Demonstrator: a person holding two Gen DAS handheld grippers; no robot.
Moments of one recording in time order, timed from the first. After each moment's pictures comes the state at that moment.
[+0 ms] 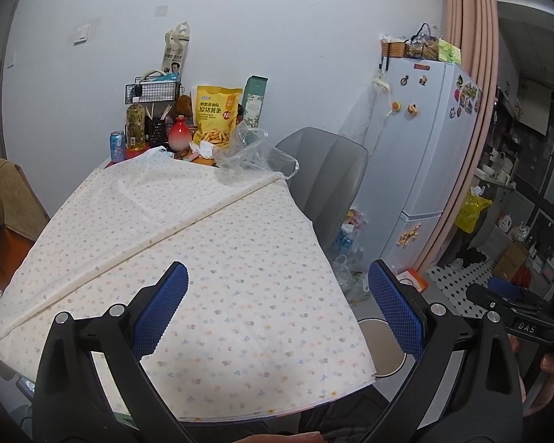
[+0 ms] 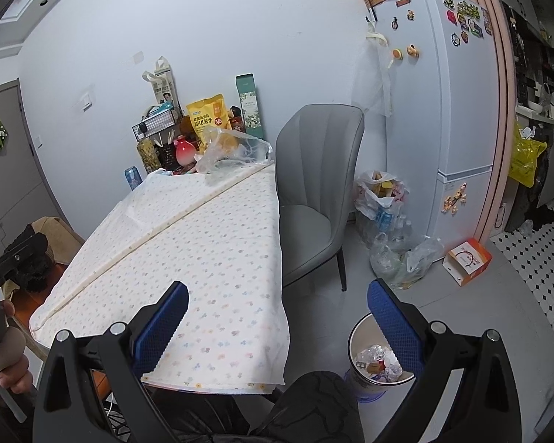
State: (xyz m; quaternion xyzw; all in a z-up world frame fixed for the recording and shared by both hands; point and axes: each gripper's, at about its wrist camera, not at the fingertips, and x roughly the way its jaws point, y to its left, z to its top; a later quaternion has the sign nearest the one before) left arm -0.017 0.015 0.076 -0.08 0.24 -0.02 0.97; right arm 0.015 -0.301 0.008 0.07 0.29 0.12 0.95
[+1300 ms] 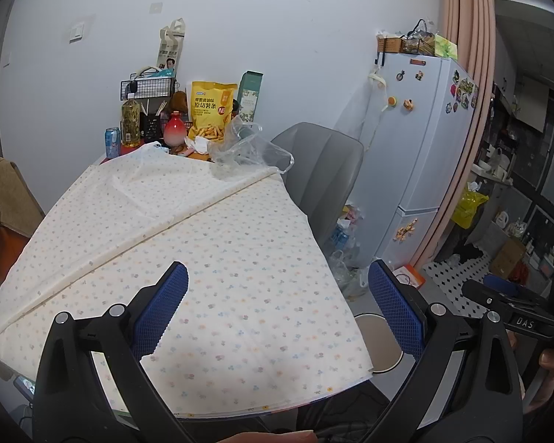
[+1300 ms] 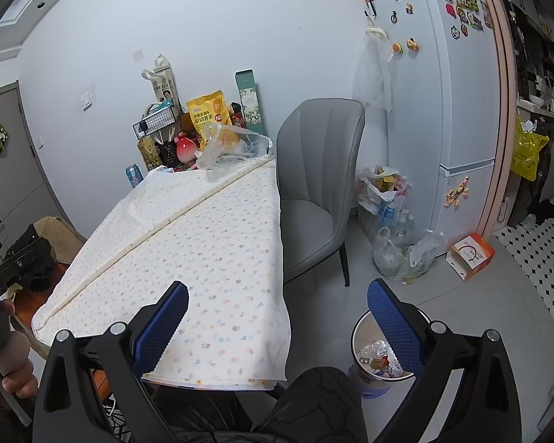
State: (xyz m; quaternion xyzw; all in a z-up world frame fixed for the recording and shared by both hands) left arm -0.017 0.009 0.069 -0.08 0.25 -0.03 0.96; right arm 0.015 -0.303 0.001 0.08 0.29 0.12 0.94
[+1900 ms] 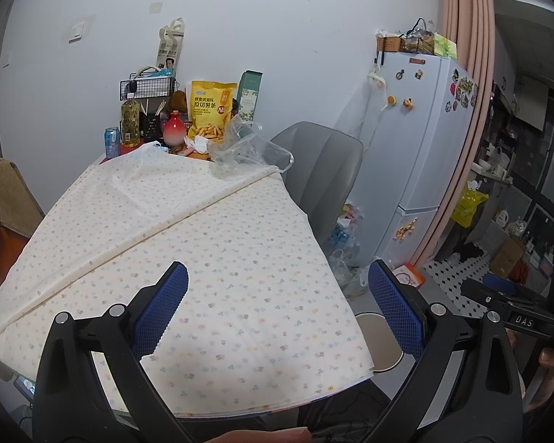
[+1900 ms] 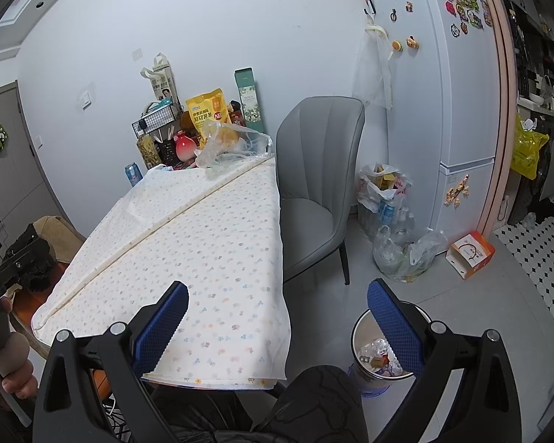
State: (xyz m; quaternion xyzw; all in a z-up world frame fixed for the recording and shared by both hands) left arm -0.018 0.005 0.069 -0.08 0.25 -0.02 0.96; right arm 0.015 -0.302 0.000 0.08 0.30 0.12 0.94
